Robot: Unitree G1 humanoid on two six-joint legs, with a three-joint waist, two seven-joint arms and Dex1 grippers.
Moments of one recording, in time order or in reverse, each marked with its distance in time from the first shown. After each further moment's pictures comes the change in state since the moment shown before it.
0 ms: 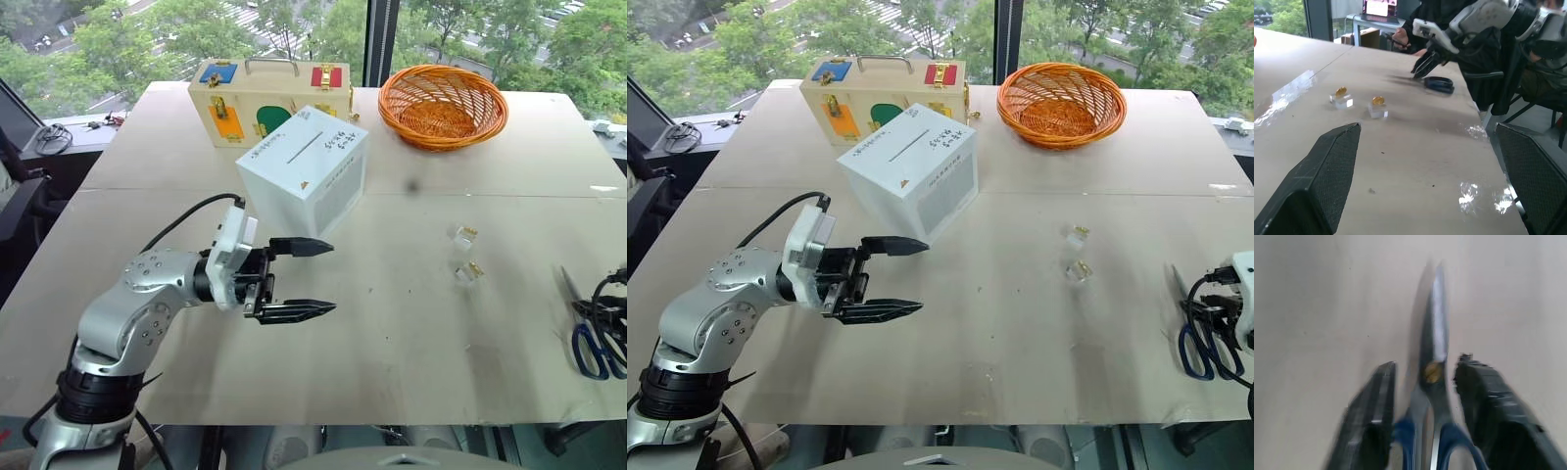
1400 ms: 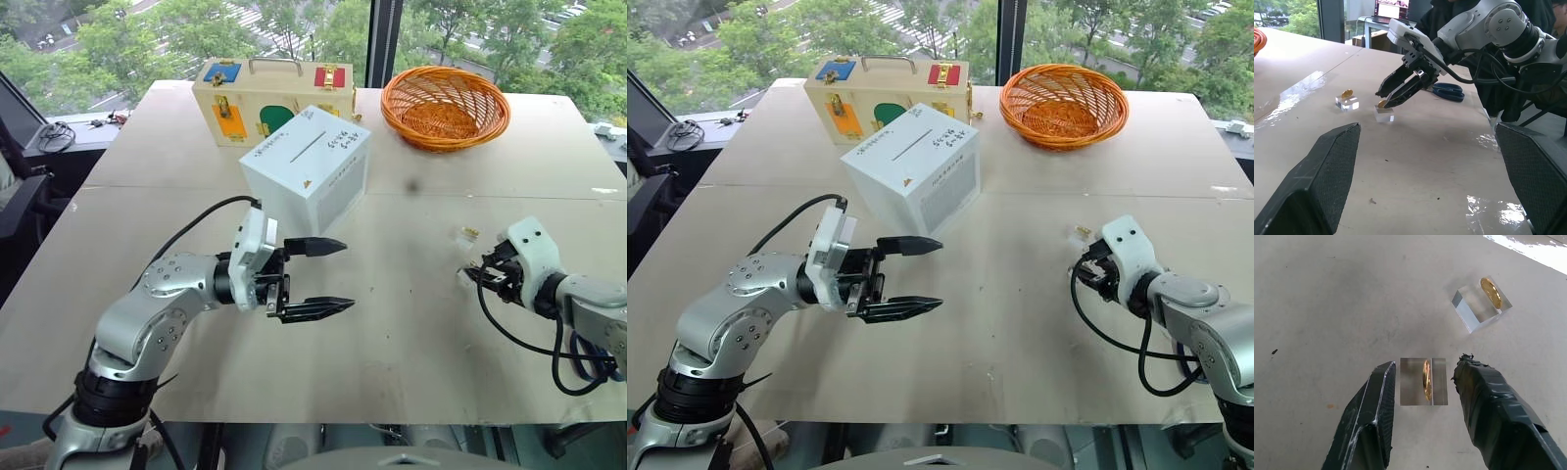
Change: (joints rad) left arm 0.011 -0.042 -0.049 -0.045 0.042 0.016 0.116; right arm -0.368 0.191 0.424 -0.282 -0.031 0.116 -0.190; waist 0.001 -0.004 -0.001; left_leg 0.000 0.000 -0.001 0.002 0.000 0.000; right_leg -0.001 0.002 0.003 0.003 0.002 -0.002
